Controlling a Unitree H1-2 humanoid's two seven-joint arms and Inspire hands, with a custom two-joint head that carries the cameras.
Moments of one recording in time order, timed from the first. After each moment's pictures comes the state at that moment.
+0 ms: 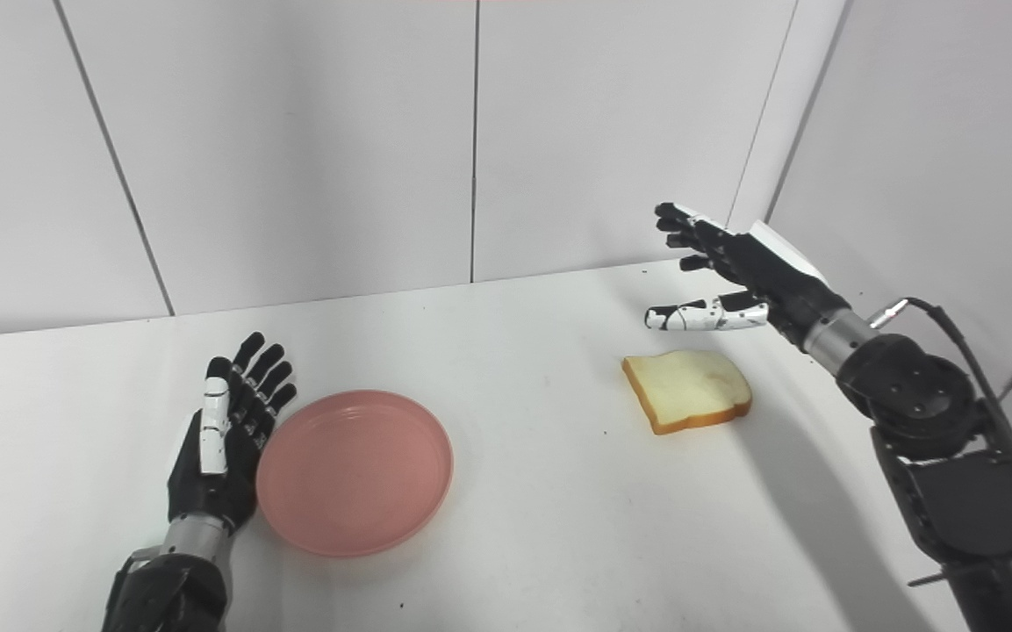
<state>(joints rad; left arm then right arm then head) -0.44 -0.12 0.02 0.48 -0.18 -0.14 -0.14 -0.36 -0.82 -0.15 0.00 0.07 0.14 0.42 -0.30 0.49</state>
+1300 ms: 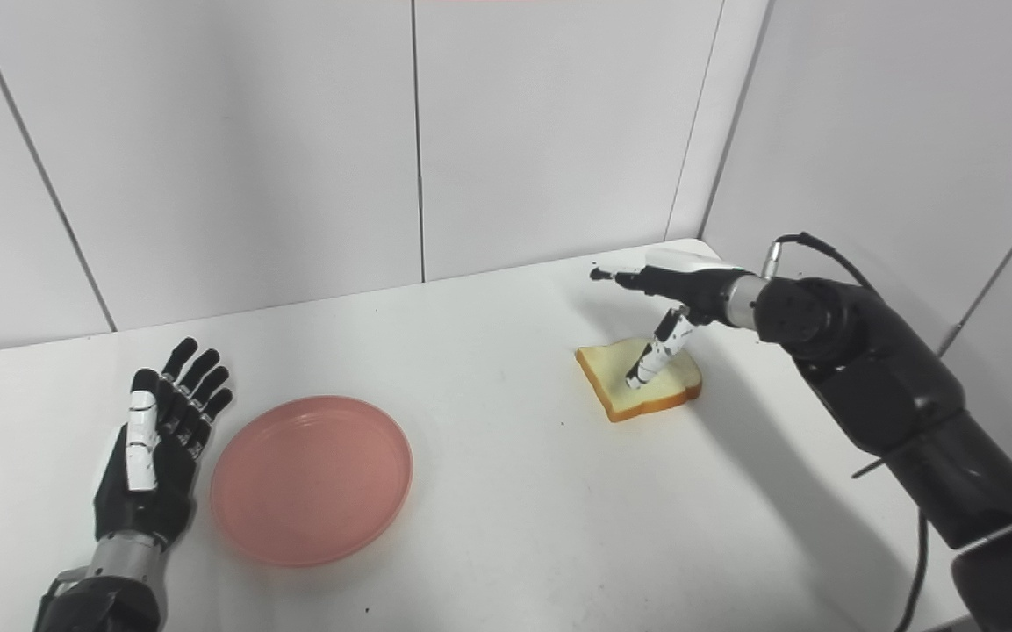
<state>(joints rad) -0.46 -0.09 0.04 0.49 -0.21 -0.17 -0.20 -0.52 -0.97 0.19 0.13 -0.35 0.18 0.68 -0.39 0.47</state>
